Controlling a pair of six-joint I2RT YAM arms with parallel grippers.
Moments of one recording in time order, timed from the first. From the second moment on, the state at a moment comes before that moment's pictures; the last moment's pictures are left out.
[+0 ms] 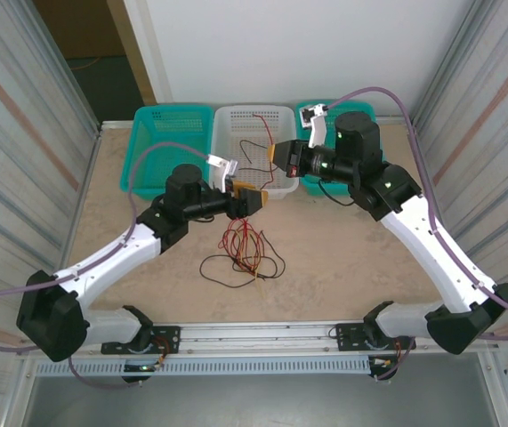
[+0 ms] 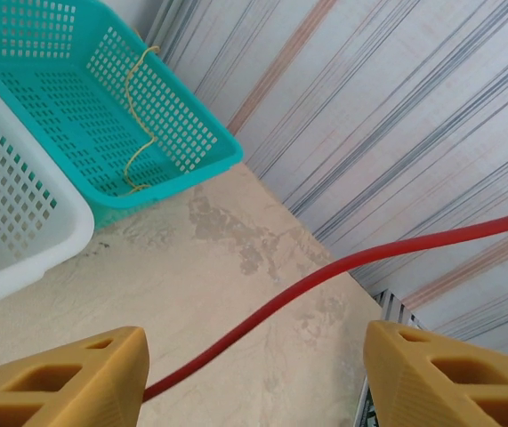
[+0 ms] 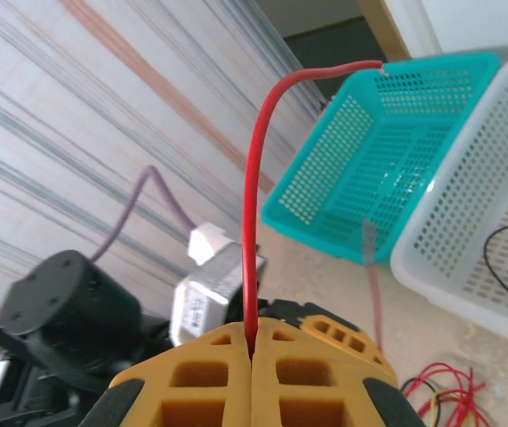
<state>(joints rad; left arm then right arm) -0.64 1.26 0.92 0.10 0.51 -0.48 0.59 1.27 1.51 -0.51 -0.40 0.60</state>
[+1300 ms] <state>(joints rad) -0.74 1.27 0.98 -0.05 0.40 -0.44 0.40 1.22 1.35 -0.32 -0.39 0.86</state>
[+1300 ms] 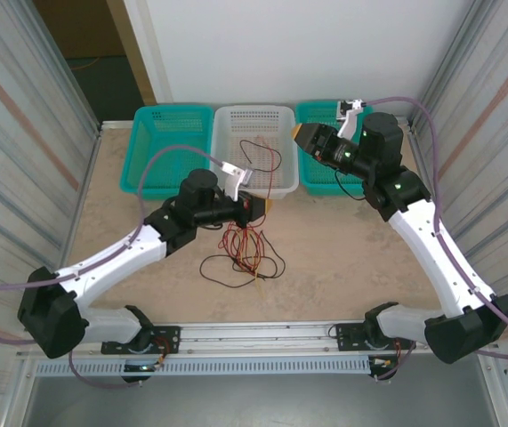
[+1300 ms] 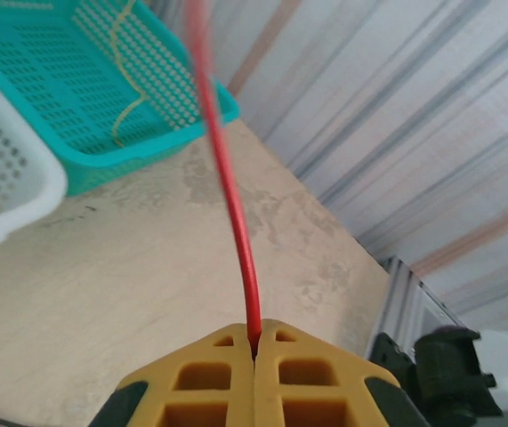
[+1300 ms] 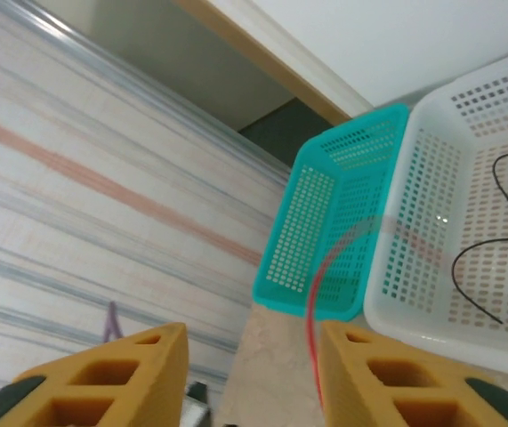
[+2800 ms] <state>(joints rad) -0.24 1.51 1.44 -0.54 0.05 -0.32 0.78 1.54 1.32 -0.66 -0.23 0.67</state>
